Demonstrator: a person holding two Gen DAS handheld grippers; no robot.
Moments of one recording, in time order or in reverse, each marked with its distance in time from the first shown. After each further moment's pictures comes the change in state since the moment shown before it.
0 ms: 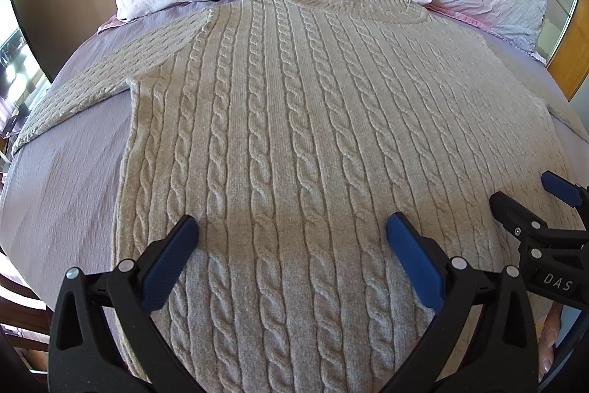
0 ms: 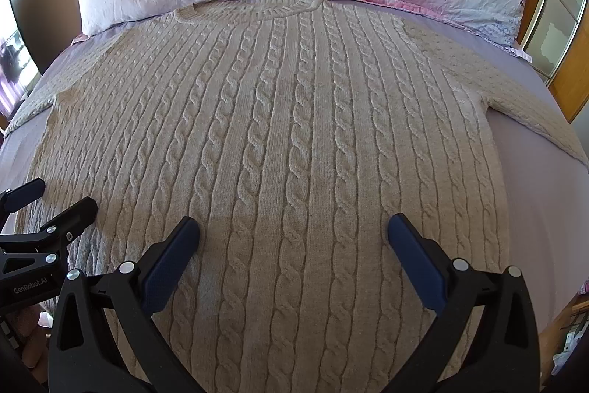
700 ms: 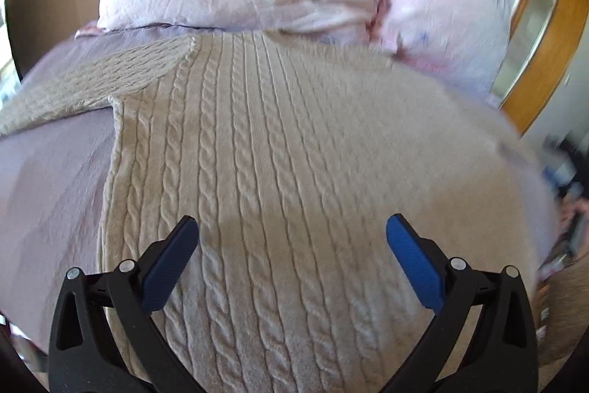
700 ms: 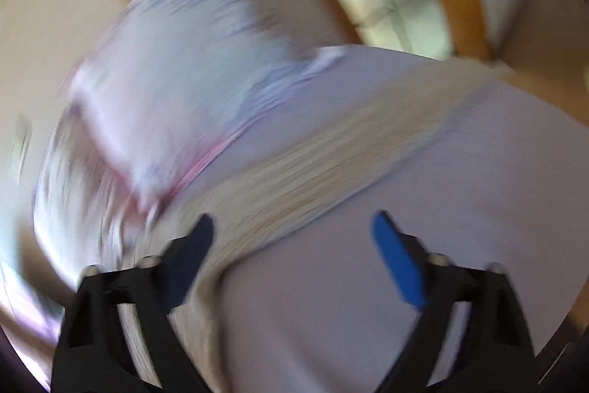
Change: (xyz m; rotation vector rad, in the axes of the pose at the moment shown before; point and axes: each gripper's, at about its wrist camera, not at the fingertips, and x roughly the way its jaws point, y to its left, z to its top) left arm -0.015 0.036 -0.001 -0.093 -0.183 -0.270; right arm -0.053 -0.362 -0.024 0.959 -0.359 0.084
